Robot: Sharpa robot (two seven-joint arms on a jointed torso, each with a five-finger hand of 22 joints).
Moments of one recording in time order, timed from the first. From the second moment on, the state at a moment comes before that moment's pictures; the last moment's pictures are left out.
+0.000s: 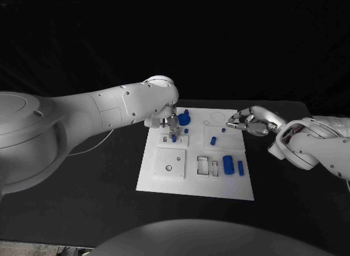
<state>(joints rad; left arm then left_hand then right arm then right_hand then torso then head) 1.34 -0.30 -0.20 0.94 -0.97 0.44 -0.70 1.16 -0.04 0.36 0.04 0.25 1.13 0.04 0.11 0.60 1.46 -0.03 1.57 1.31 1.47 -0.08 1.57 1.31 0.02 1.47 0.03 1.45 1.31 1.19 -0.86 -0.21 1.37 -1.08 -0.36 0.20 1.22 0.22 -0.28 0.29 0.32 0.82 0.14 0.17 0.35 1.46 0.06 1.58 1.31 1.46 0.00 1.57 1.31 0.01 1.46 0.11 1.50 1.31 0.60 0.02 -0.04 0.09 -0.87</state>
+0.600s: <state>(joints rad) 1.33 -0.42 -0.21 1.12 -1.04 0.30 -0.70 1.14 -0.04 0.36 0.04 0.23 1.13 0.04 0.12 0.61 1.46 -0.03 1.57 1.31 1.47 -0.08 1.57 1.31 0.02 1.46 0.03 1.43 1.31 1.19 -0.86 -0.21 1.37 -1.09 -0.36 0.20 1.22 0.22 -0.28 0.29 0.32 0.82 0.14 0.17 0.35 1.46 0.06 1.57 1.31 1.46 0.00 1.57 1.31 0.01 1.46 0.11 1.50 1.31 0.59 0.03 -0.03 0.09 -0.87</state>
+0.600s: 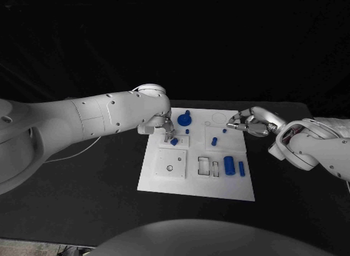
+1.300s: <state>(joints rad) 1.32 -0.54 -0.20 1.27 -1.06 0.07 -0.70 1.08 -0.06 0.36 0.08 0.13 1.03 0.07 0.10 0.60 1.47 -0.03 1.57 1.31 1.47 -0.08 1.57 1.31 0.02 1.46 0.03 1.39 1.31 1.18 -0.87 -0.21 1.38 -1.09 -0.38 0.22 1.34 0.17 -0.25 0.19 0.28 0.82 0.14 0.17 0.34 1.46 0.06 1.58 1.31 1.47 0.00 1.57 1.31 0.01 1.46 0.11 1.50 1.31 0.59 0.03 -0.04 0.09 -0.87</state>
